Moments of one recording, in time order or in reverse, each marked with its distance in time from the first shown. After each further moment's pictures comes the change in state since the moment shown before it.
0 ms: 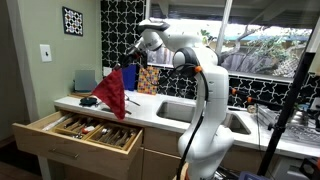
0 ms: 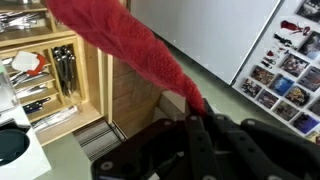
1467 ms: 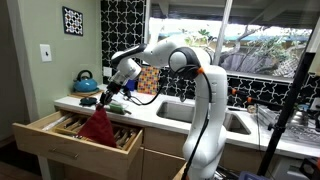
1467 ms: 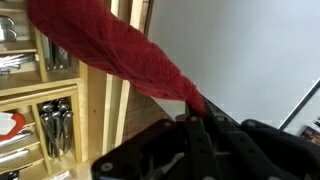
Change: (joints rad) arm 0.334 0.007 -0.045 -0.448 -0.083 0.449 -0.197
